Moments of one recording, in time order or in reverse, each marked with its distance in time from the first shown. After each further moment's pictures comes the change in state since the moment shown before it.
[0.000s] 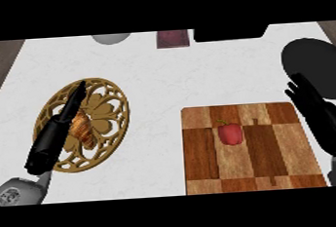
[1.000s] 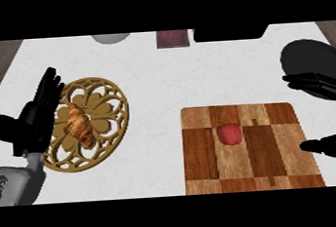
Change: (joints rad) left arm -0.048 -0.092 0.192 0.039 0.151 0.101 0.178; right arm -0.110 -0.353 0.085 -0.102 0.467 0.209 -0.548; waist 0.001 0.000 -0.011
